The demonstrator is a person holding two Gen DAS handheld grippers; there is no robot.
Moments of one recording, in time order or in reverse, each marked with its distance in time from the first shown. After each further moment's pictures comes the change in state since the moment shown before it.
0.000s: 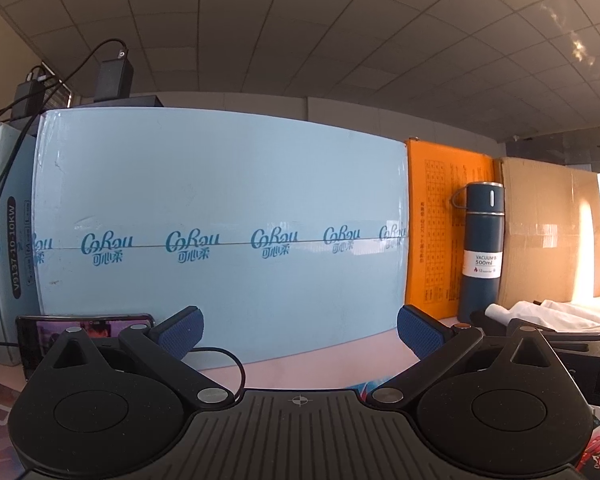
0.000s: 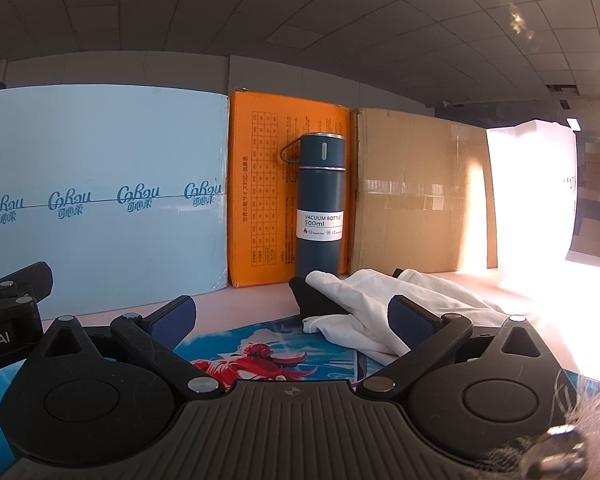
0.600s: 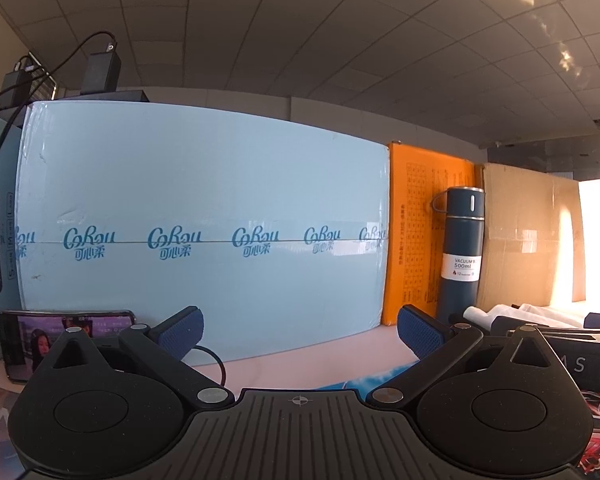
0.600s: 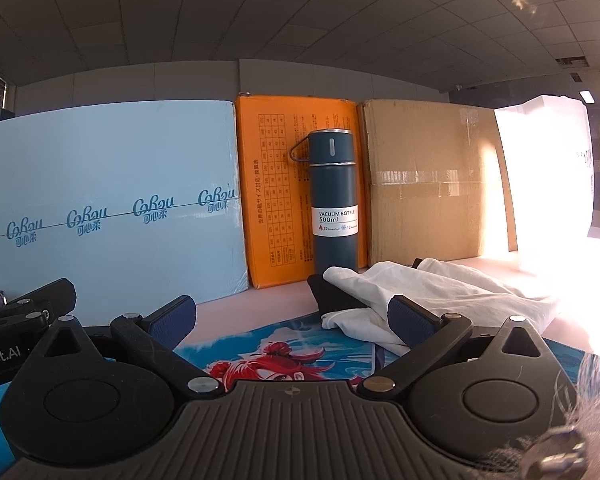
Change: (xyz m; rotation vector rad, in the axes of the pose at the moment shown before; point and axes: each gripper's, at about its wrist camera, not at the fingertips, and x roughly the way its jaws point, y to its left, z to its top) left arm -0.003 0.002 -0.001 -0.024 -0.011 -0.065; right arm -0.004 -0.014 0.002 0.063 0.005 0.084
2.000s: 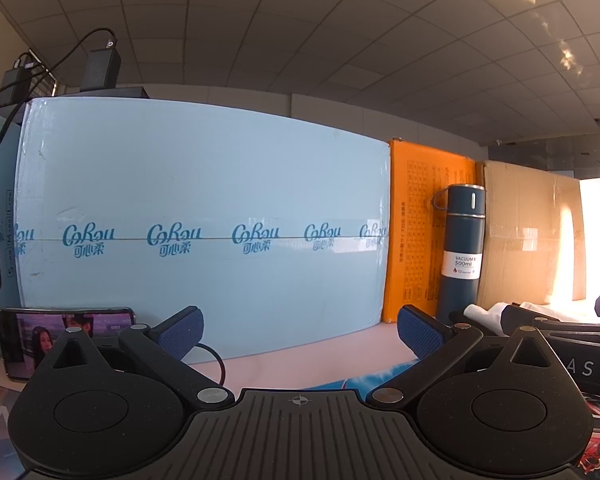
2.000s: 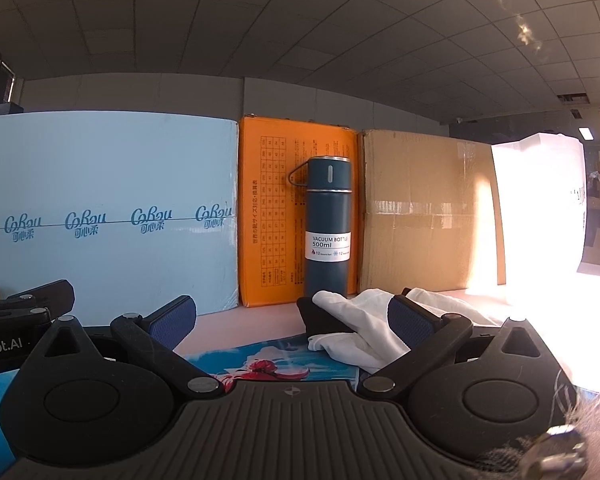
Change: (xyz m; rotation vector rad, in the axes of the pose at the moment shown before) left arm 0.002 0.000 -0.002 -0.001 0.013 0.010; right arm -0.004 0.005 -0.001 -0.077 -0.058 -0.021
